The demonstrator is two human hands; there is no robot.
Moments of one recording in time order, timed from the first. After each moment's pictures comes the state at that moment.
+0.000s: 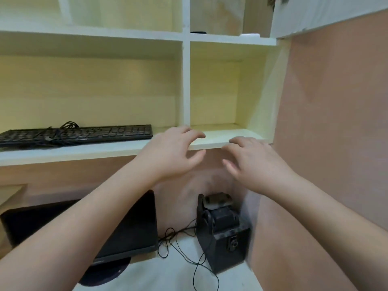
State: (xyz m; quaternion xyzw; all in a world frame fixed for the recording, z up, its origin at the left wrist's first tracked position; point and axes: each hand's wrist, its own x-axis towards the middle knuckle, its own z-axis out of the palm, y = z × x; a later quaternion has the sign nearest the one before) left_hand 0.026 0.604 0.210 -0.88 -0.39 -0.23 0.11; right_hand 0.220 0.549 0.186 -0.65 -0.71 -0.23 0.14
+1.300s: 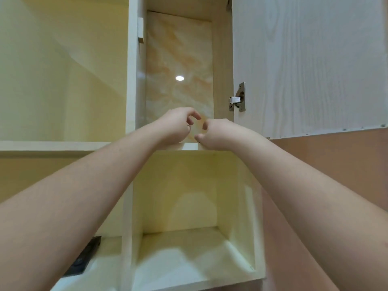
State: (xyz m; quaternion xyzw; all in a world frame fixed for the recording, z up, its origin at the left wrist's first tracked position) left_hand 0.181 0.762 0.454 -0.83 -0.38 -0.40 0.07; right_hand 0.301 0.699 0.441 -0.70 -0.65 -0.21 0.21
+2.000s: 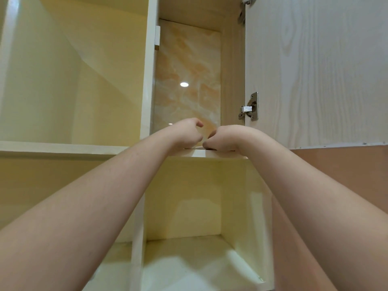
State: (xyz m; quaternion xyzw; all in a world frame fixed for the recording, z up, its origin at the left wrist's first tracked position) left_hand 0.177 0.772 0.455 -0.83 -0.40 -0.40 -0.05; right_hand 0.287 0.696 0.455 -0.73 -0.64 -0.13 0.19
